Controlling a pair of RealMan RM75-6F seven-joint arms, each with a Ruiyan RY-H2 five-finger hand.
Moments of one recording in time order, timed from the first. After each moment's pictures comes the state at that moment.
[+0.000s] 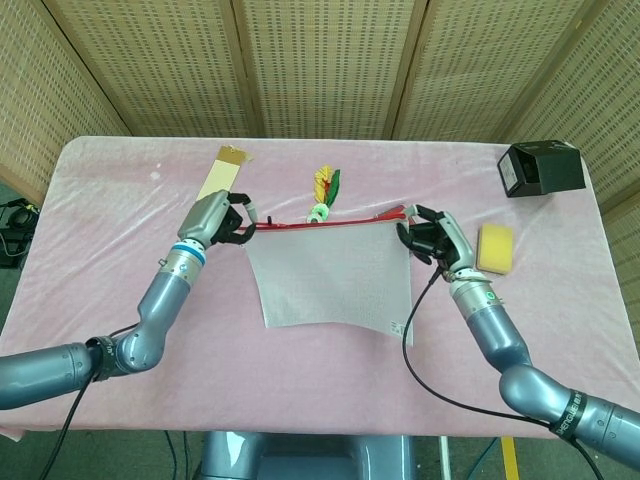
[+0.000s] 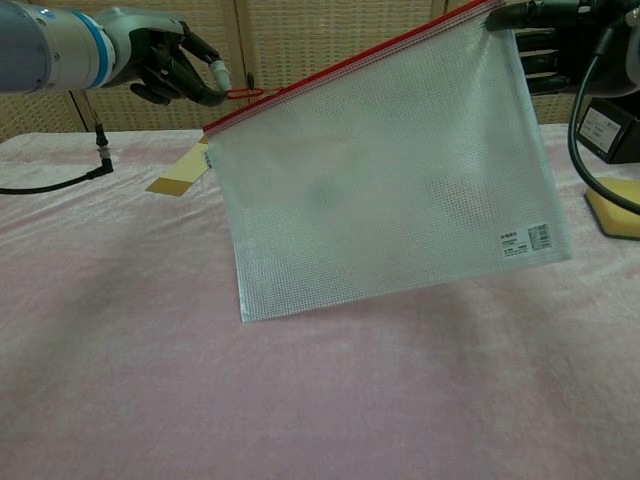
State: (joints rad) left arm -1.01 -1.37 -0.38 -1.58 0.46 0.86 0.18; right arm 0.62 -1.24 0.63 -1.83 -0.54 0.73 0.57
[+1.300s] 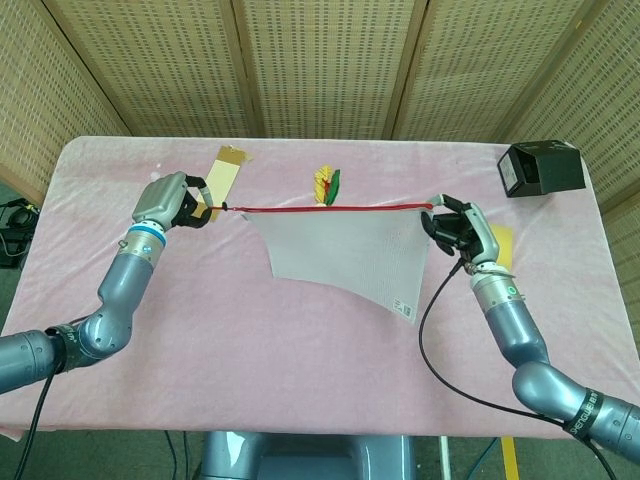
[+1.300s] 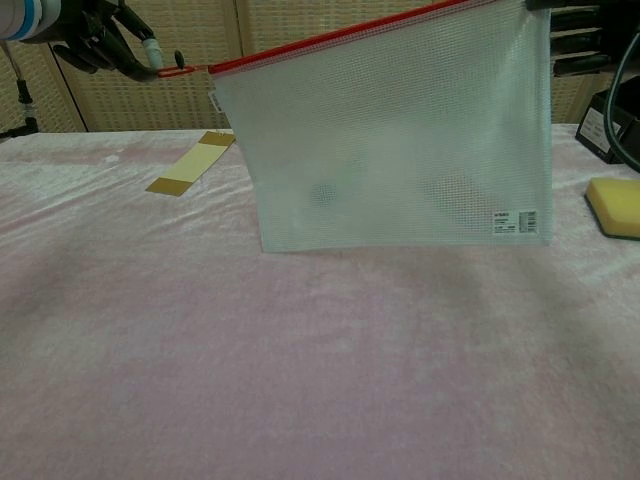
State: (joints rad) left arm -1.06 -1.18 -0.31 -1.61 0.24 0.85 0.33; right arm 0.61 -1.18 0.63 -1.82 -0.51 0.78 0.58
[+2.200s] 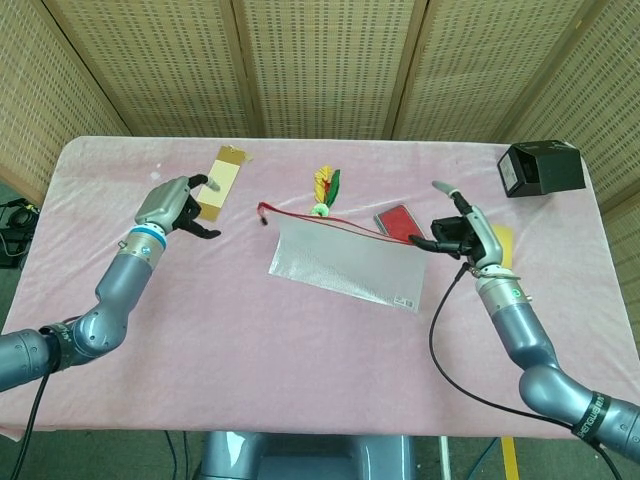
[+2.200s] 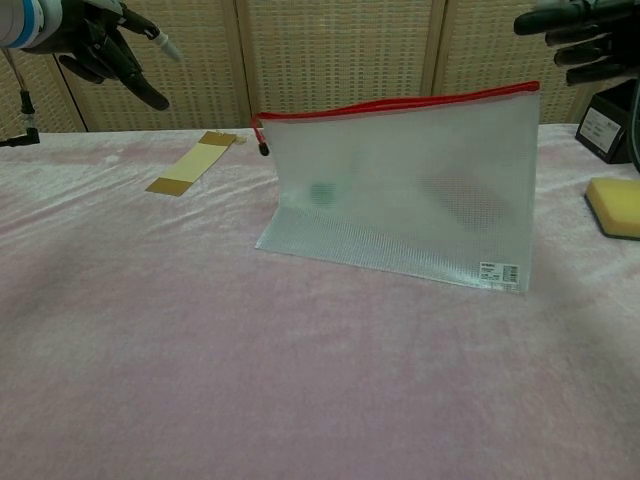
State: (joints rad) left arm -1.05 -1.17 -0.31 -1.60 0.27 0.77 0.26; right arm 0.60 -1.16 0.59 -1.81 -0.59 0.76 0.54
